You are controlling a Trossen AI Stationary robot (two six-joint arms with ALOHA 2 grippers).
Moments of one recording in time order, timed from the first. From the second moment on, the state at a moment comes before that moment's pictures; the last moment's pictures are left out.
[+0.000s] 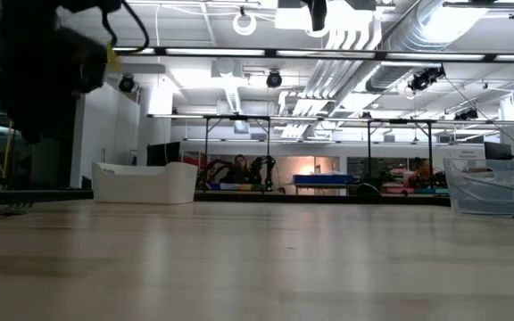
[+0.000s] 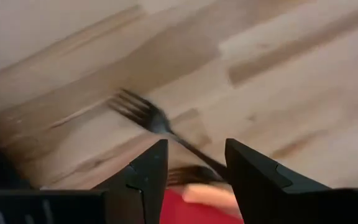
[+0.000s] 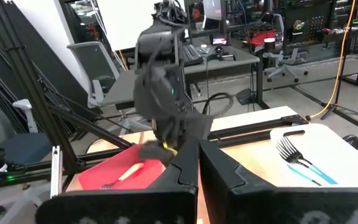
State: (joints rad) left arm -0.15 1.09 0.75 -1.01 -0.01 -1.31; right arm 0.03 1.36 0.98 0.33 0.07 0.16
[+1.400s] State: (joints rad) left arm -0.26 1.41 0.65 -0.83 -0.05 -1.89; right arm 0.03 1.36 0.98 0.29 0.07 0.16
